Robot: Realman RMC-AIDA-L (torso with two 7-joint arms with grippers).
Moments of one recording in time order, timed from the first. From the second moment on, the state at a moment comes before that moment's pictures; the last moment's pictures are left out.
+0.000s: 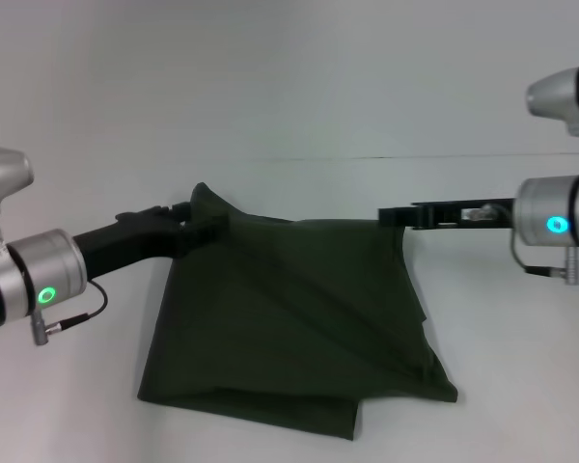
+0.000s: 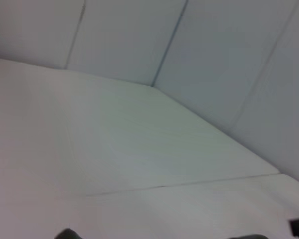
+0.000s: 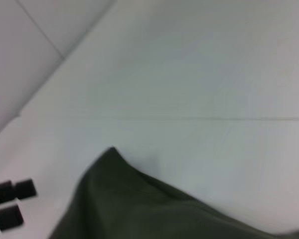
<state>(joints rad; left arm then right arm) -0.53 -2.12 0.92 0.67 1.70 1.03 -1.64 0.81 2.07 -0.77 -0.57 -2.17 -1.04 2.10</state>
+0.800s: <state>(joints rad) -0.52 -2.12 0.93 0.66 1.76 1.09 -1.64 0.92 2.10 -0.82 -0.28 -2.08 -0.66 1.88</state>
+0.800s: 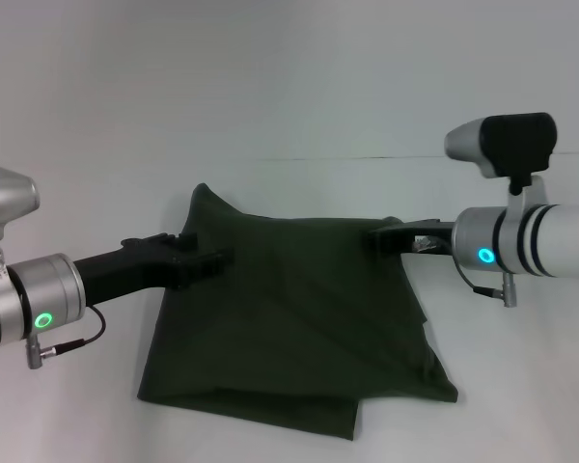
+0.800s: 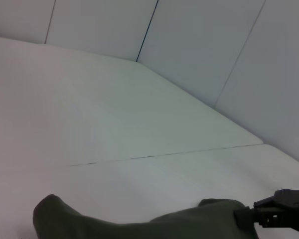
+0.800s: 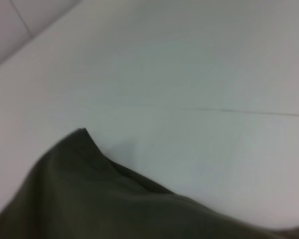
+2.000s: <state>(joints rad) -0.52 -2.14 0.92 0.65 1.76 1.03 -1.64 0.99 2.11 -1.00 -0.18 -1.90 -0.59 1.65</state>
